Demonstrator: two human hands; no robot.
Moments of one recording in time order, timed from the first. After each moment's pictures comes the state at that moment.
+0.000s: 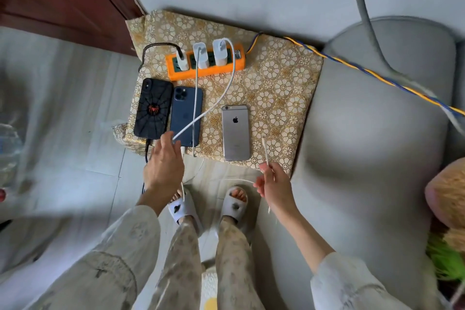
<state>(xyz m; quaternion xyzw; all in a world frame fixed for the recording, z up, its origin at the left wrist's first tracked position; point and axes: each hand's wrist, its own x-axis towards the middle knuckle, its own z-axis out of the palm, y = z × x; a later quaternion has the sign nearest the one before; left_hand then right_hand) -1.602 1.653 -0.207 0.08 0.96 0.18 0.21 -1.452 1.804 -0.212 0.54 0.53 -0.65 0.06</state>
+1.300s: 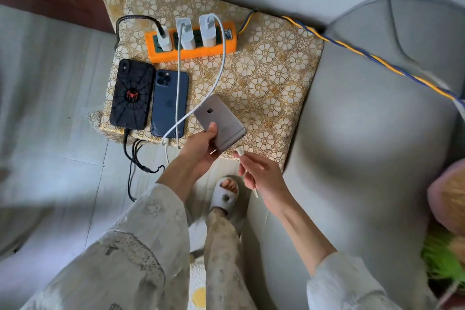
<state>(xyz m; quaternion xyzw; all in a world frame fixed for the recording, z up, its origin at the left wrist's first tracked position) -1.585 1.737 -0.243 -0.36 0.53 0.60 0.49 -1.464 1.818 -0.209 0.47 0.46 -0.75 0.09</state>
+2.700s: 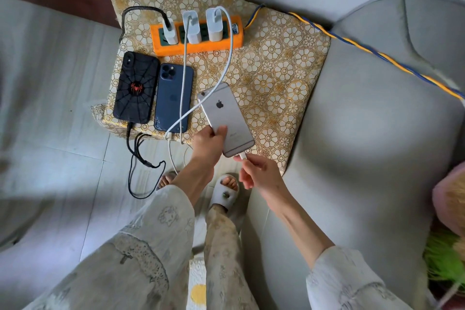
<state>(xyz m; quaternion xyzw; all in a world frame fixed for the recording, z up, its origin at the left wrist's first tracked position) -1.567 1.740 -0.236 -0.21 0.73 0.49 0.42 -1.463 1.811 -0.220 0.48 0.52 -0.69 0.15</state>
